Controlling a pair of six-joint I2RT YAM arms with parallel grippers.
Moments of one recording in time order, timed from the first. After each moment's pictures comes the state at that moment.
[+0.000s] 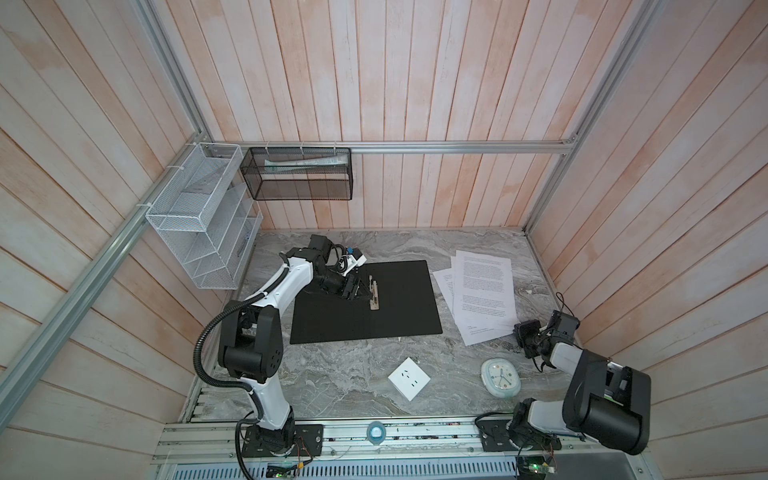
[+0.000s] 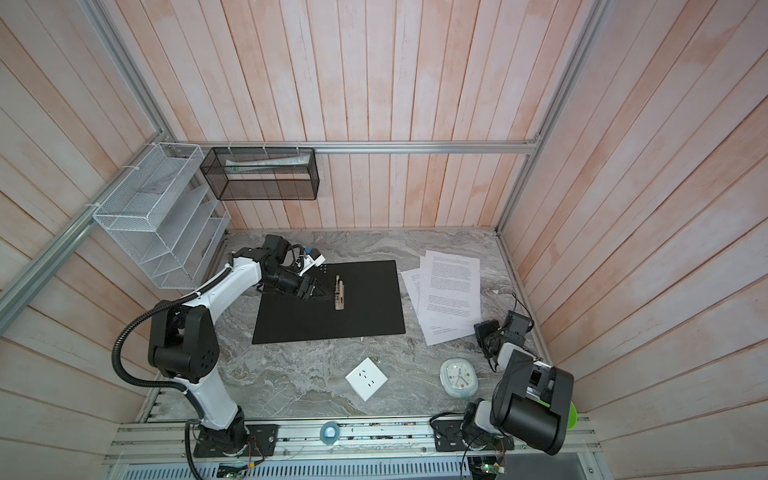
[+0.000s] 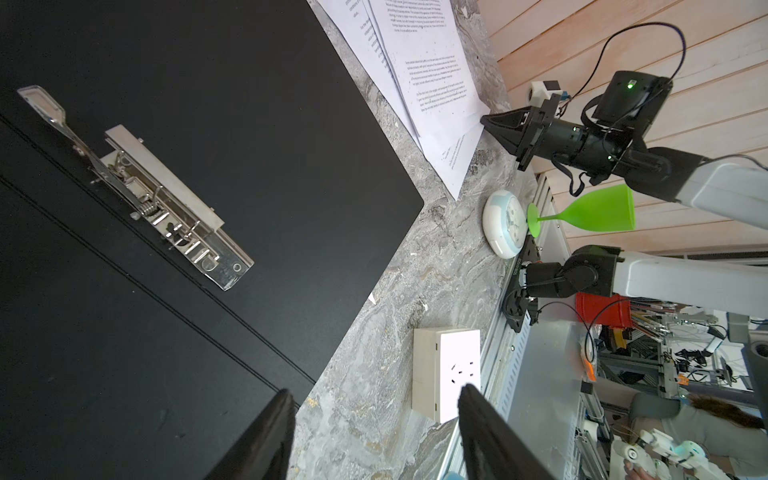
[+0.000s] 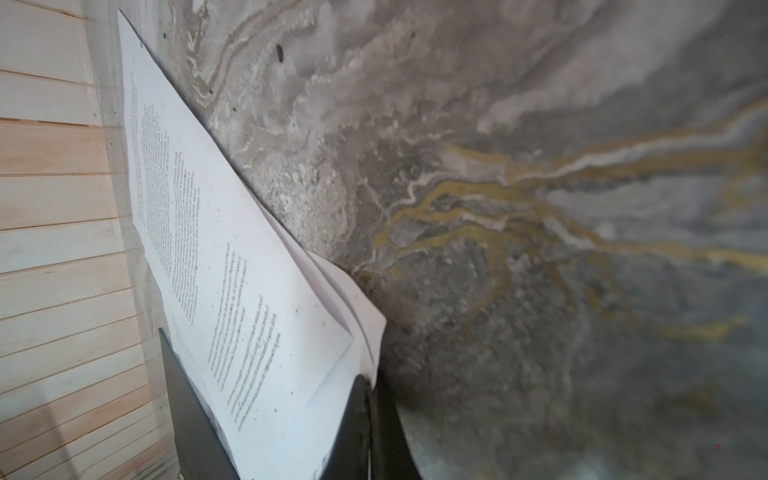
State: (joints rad) left arm -0.22 1.81 1.45 -0.95 0.88 0.27; right arm -0.44 1.33 0.39 0.03 -0.36 0.93
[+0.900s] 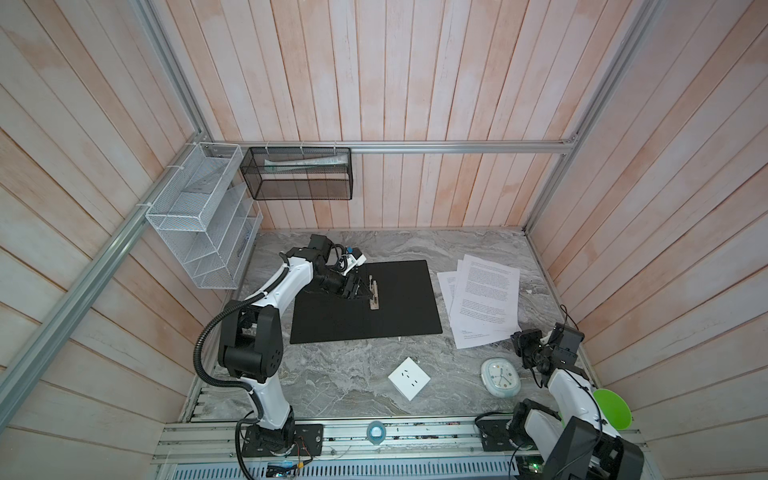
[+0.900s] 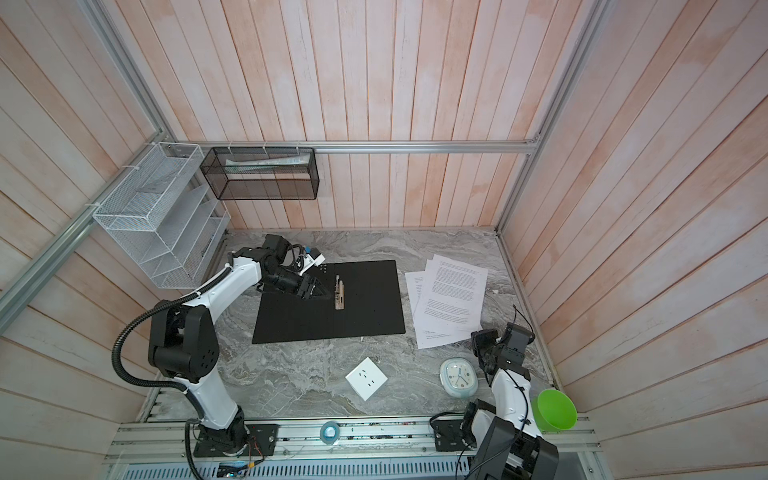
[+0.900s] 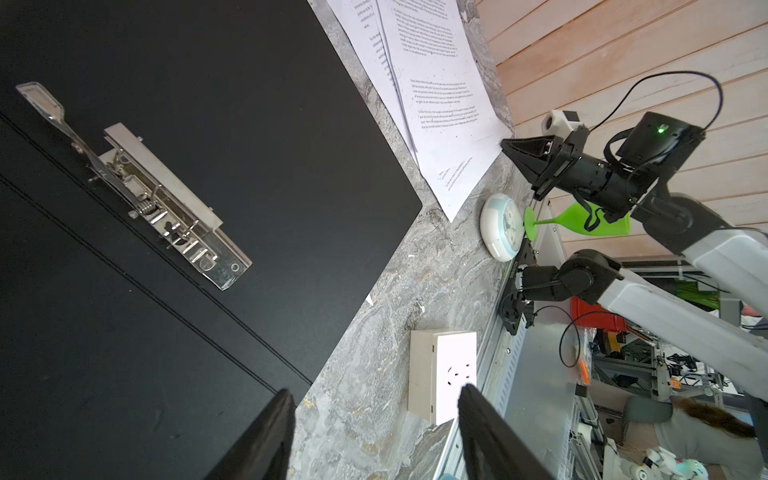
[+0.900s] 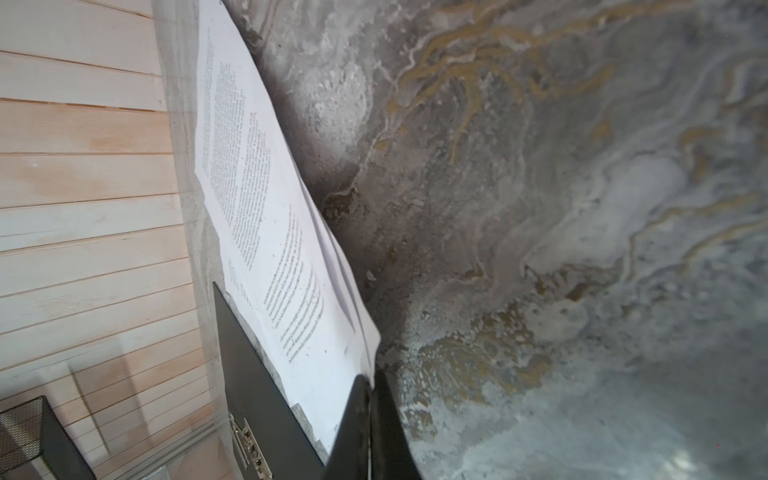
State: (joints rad) left arm -0.22 1.81 1.45 -0.95 0.88 0.25; right arm -0.44 0.95 0.28 -0.16 -0.43 1.02
